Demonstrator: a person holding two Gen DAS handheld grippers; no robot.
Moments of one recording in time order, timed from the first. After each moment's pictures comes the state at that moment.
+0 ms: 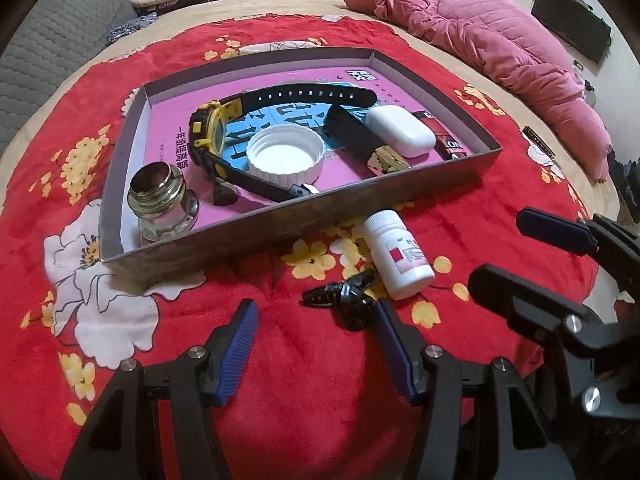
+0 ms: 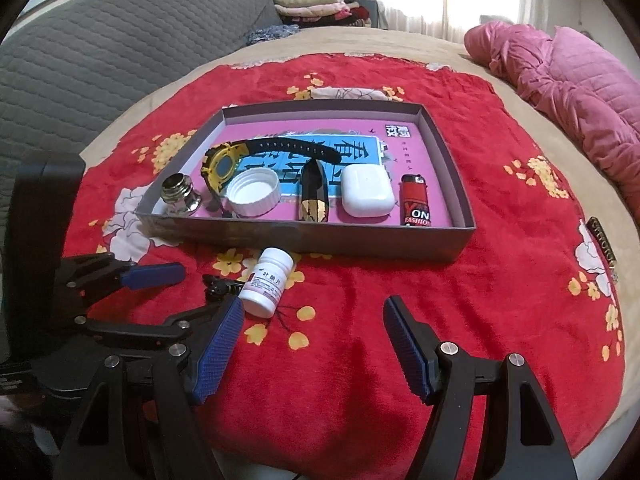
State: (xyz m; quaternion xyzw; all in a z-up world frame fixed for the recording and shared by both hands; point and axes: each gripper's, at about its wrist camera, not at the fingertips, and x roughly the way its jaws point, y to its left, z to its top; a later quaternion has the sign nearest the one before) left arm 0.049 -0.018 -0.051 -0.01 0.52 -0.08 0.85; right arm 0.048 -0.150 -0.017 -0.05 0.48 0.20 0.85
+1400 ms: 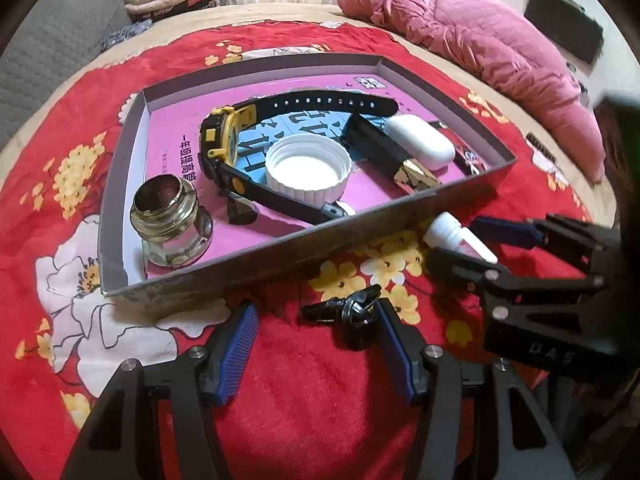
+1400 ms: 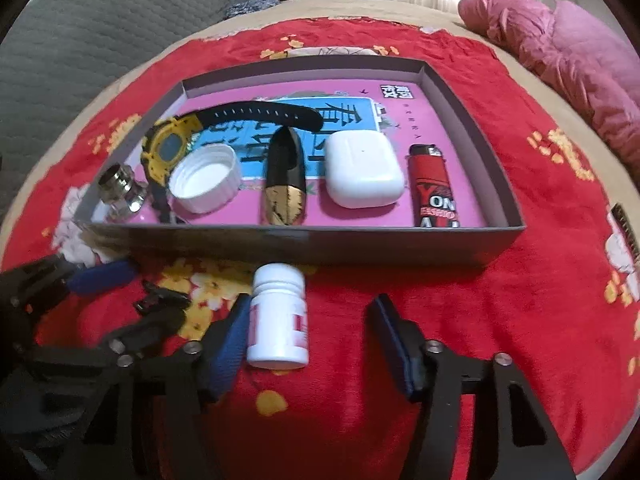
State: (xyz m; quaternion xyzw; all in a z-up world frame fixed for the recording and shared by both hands) left arm 0.064 0.000 -0.059 -0.02 0.50 -0.10 0.86; right arm 0.093 -0.137 -0.066 -0.07 0.51 0.17 0.84
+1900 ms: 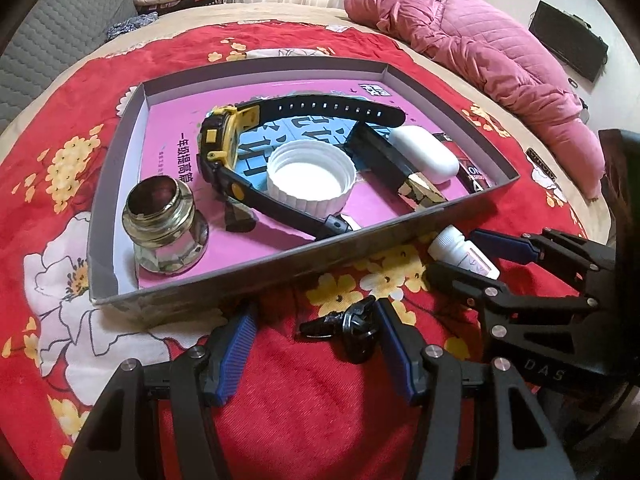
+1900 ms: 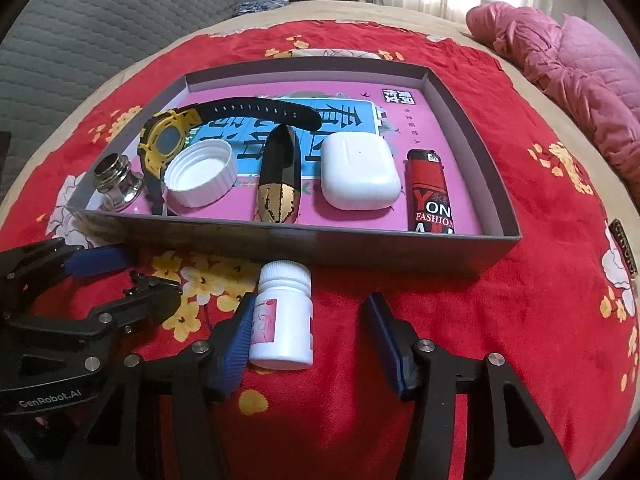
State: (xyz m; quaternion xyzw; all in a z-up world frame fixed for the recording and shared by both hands) left arm 0.070 -0.001 -0.063 -0.04 0.50 -0.10 0.86; right arm 0.095 -0.139 -0.068 -0.08 0.51 0.18 0.84
